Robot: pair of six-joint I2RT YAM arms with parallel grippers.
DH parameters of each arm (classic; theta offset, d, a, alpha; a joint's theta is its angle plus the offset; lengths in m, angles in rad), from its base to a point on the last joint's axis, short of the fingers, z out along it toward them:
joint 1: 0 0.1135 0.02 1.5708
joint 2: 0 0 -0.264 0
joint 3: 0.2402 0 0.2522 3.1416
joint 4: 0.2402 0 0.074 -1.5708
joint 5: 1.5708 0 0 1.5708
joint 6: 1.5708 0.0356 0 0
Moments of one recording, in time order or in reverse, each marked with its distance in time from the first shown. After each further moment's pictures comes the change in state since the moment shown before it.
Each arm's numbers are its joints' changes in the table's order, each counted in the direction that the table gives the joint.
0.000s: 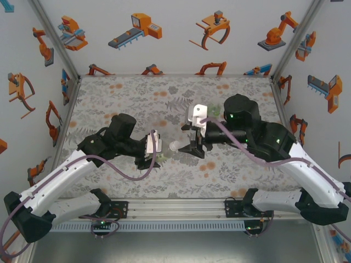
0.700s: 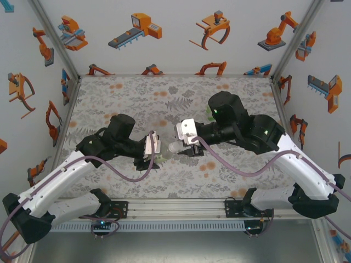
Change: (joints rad) left arm 0.000 0.013 0.005 0.024 0.011 0.007; right arm 0.000 -0.103 0.079 0.146 -0.135 -0.303
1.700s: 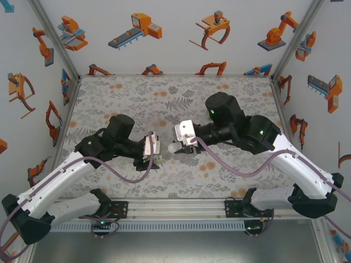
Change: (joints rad) left arm -0.001 0.010 0.000 0.005 0.000 0.002; right arm 0.000 -0.003 -0.040 -0.045 -0.048 -0.002
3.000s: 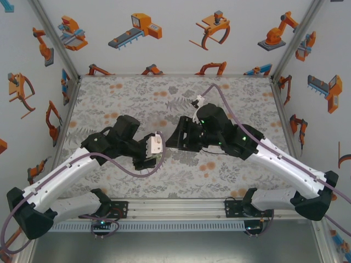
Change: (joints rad) left arm -0.012 -0.061 0.007 0.056 -0.169 -0.008; right arm -0.006 0.037 -0.280 -0.227 0.459 1.687
